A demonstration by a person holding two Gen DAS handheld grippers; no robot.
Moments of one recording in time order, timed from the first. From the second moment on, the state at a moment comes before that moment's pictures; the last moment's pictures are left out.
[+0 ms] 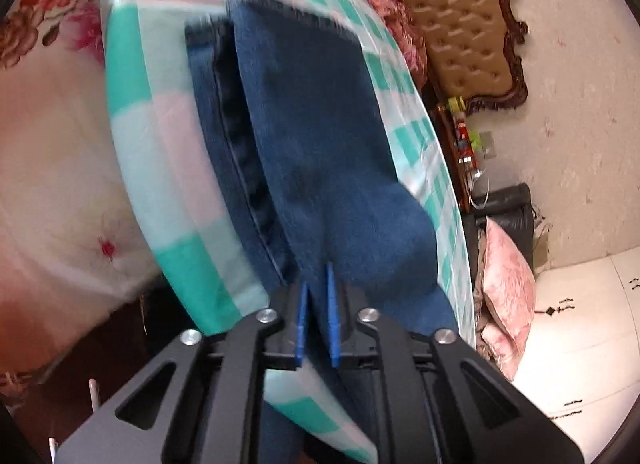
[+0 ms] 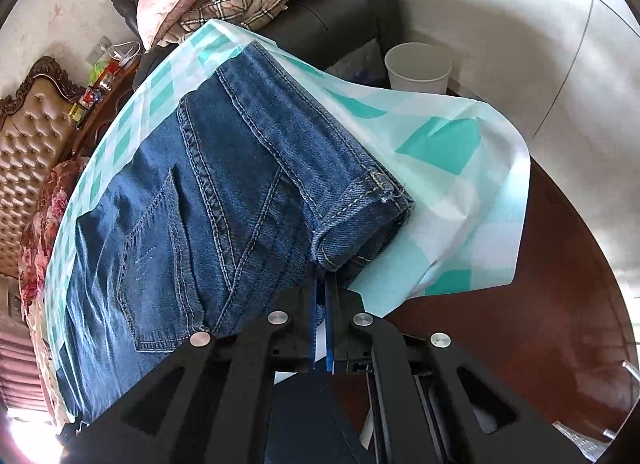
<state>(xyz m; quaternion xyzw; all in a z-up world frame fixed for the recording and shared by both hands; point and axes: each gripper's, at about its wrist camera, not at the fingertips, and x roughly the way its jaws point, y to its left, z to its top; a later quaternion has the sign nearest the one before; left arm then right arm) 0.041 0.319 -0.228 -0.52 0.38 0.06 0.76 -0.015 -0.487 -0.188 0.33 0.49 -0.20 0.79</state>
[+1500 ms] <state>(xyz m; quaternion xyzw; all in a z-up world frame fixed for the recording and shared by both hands) 0.079 0.170 -0.129 -0.09 0.35 0.07 0.93 -0.050 -0.490 -0.130 0.11 0.43 -0.38 0.81</state>
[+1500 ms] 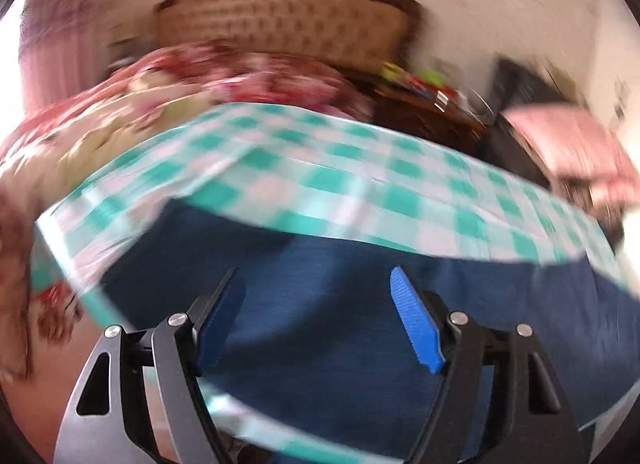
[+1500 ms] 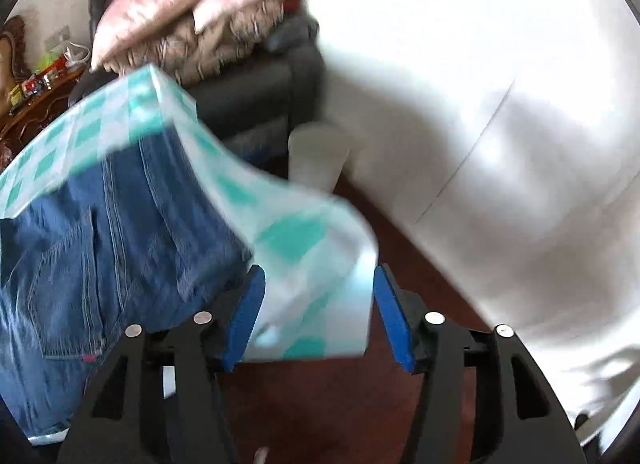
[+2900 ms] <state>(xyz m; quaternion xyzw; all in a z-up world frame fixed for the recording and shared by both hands) 0.205 0.012 -0.202 -0.07 0.43 -0.10 0.89 0.165 -0.385 -0.193 -0.08 0.41 -0.18 0.89</state>
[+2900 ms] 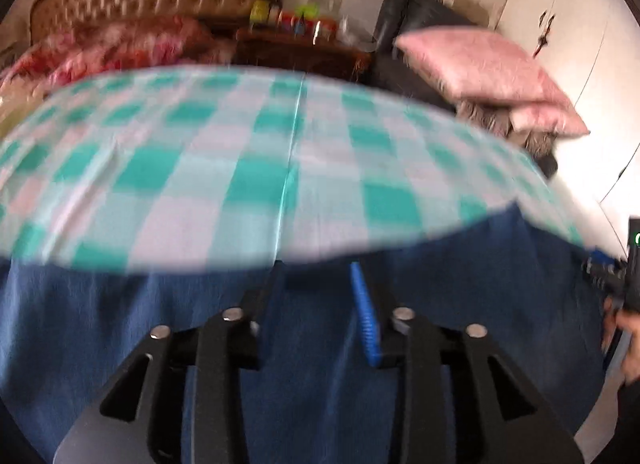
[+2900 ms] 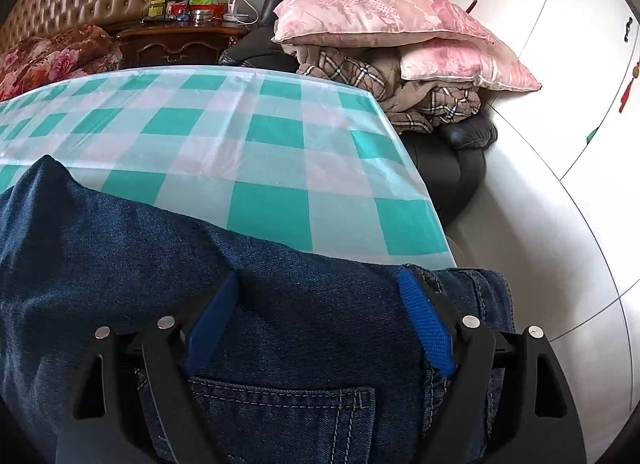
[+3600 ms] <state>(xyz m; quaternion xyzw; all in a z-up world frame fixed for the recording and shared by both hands) 0.150 0.343 -0.168 -0.10 0.37 0.12 0.91 0.164 -0.384 -0.194 -0.09 0.41 -0.19 0.89</state>
